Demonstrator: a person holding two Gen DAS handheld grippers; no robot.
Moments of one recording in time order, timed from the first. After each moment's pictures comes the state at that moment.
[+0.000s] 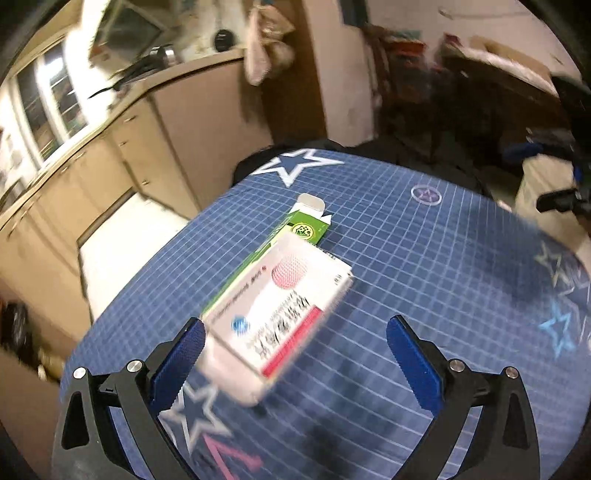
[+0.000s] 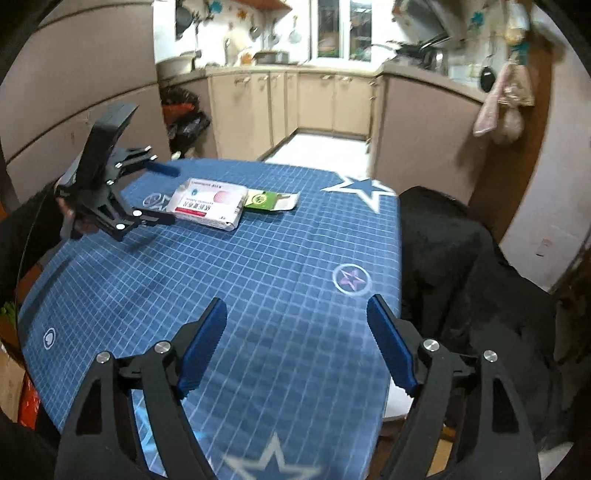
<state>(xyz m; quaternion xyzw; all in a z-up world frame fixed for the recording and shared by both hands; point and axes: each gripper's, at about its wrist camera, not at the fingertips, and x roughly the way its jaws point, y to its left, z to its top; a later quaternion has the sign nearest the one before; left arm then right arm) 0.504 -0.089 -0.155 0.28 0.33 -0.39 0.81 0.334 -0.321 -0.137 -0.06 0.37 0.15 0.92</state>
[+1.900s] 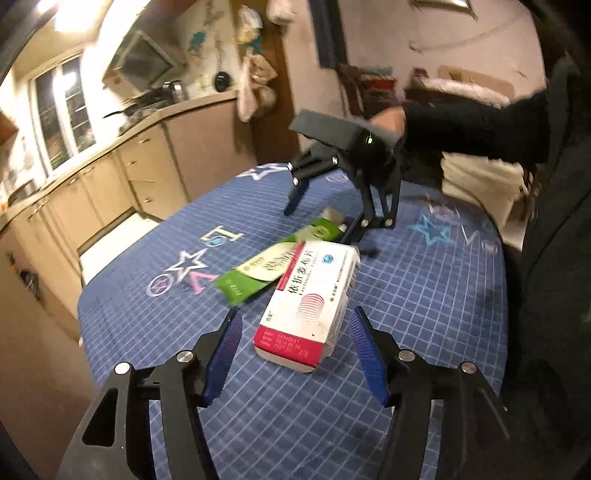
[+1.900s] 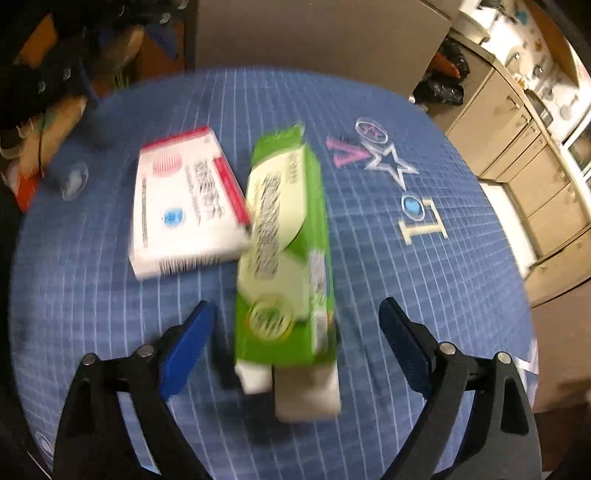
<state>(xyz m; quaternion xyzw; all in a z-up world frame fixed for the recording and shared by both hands) 0.306 0.080 -0.130 0.20 0.27 -0.42 0.84 0.391 -0.146 -0.184 -0.38 0.36 0.48 0.70</state>
